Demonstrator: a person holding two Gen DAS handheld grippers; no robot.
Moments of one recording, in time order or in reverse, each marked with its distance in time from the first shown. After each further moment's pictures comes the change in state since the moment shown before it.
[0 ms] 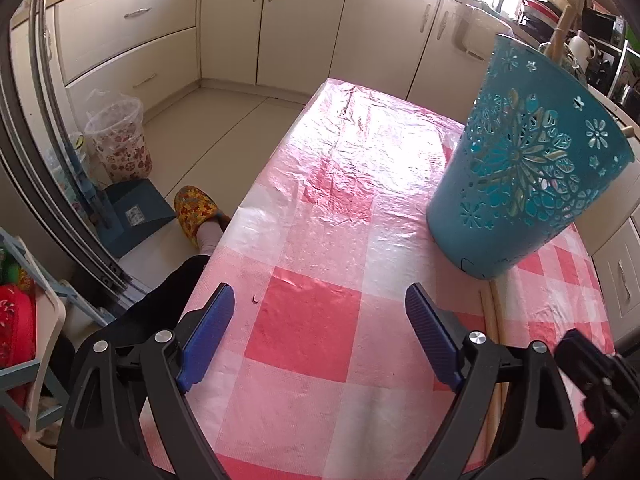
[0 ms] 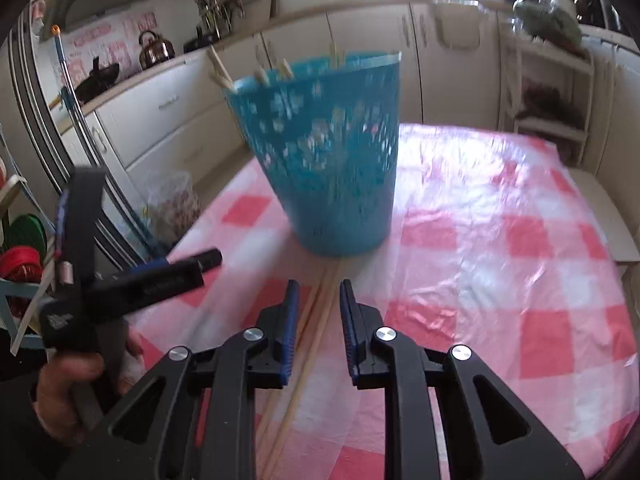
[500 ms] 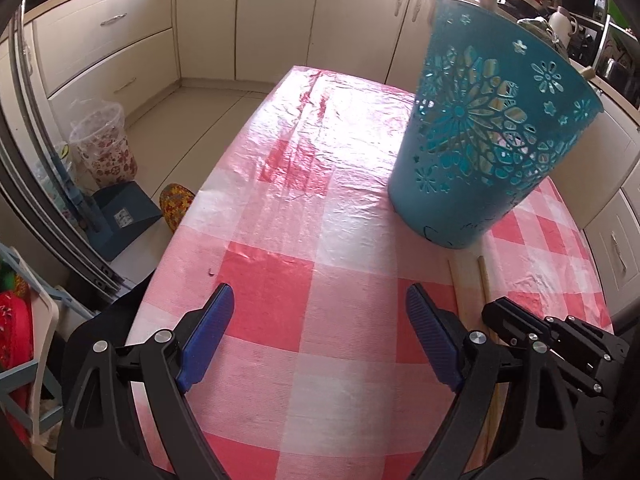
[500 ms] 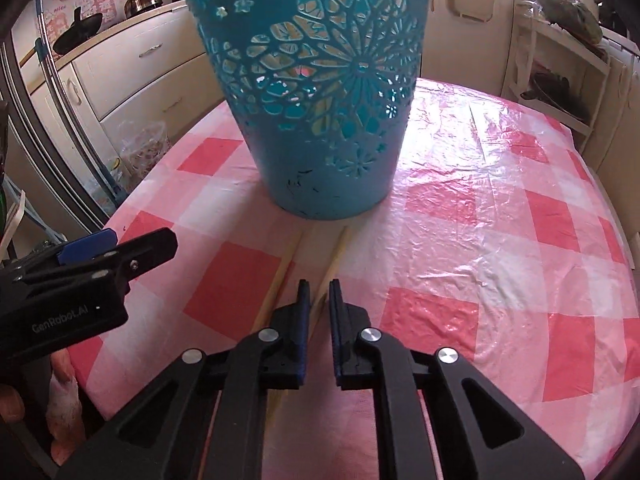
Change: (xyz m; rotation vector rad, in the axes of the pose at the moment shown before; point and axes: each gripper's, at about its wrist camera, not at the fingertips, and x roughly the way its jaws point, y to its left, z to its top) left arm -0.004 -0.032 -0.012 0.076 0.042 -0.037; right arm 0.045 -0.001 0.003 -0.067 0.105 -0.087
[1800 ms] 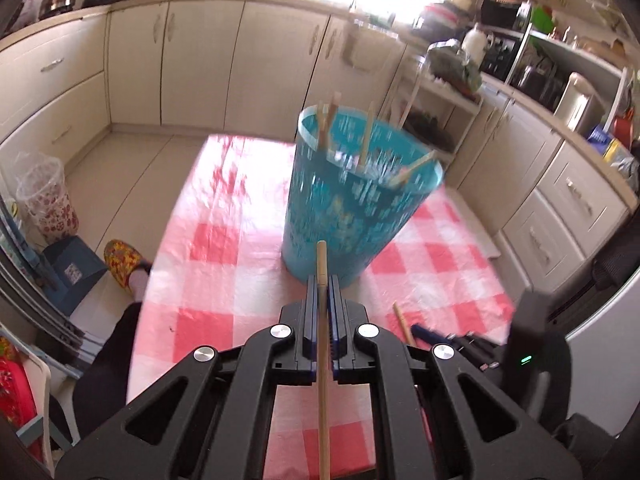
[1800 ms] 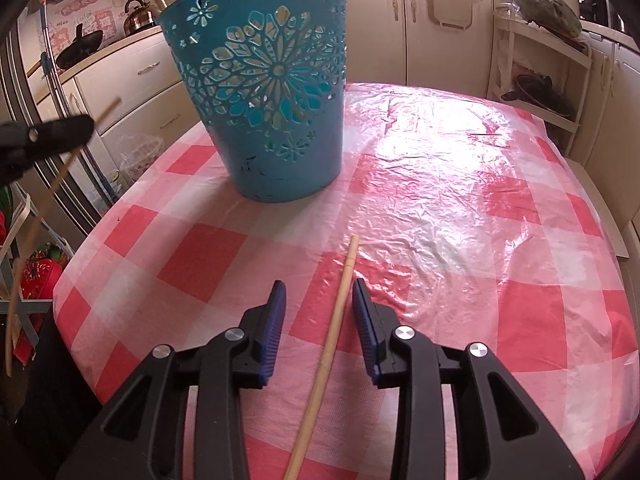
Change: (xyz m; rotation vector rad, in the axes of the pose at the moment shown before) left arm -0.095 -0.021 0.040 0.106 -0.127 -0.279; right arm -0.027 -0.030 -0.030 0.015 -0.085 0.015
